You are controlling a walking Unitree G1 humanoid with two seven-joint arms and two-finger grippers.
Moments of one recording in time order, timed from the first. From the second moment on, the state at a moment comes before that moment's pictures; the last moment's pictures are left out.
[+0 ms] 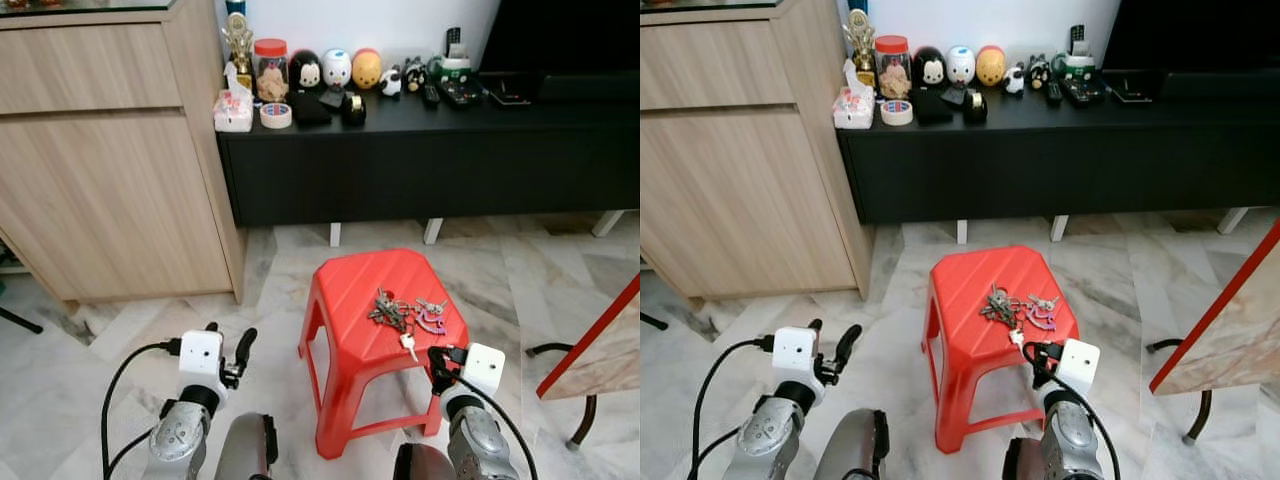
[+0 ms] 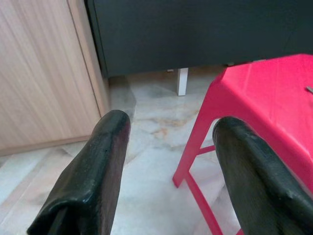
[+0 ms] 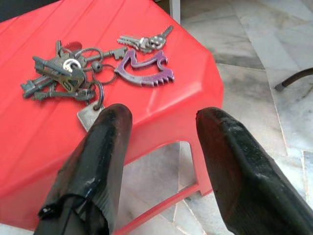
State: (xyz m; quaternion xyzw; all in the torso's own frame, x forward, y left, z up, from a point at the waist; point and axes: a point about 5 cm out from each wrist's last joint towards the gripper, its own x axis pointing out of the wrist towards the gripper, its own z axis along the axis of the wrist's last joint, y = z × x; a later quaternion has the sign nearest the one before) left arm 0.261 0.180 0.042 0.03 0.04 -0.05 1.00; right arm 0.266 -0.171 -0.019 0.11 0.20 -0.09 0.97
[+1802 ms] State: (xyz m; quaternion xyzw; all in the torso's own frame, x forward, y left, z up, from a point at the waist) left arm 0.259 0.175 0.042 0.03 0.04 -0.05 1.00; right arm 0.272 -0.152 -0.023 0.13 0.26 0.01 0.96
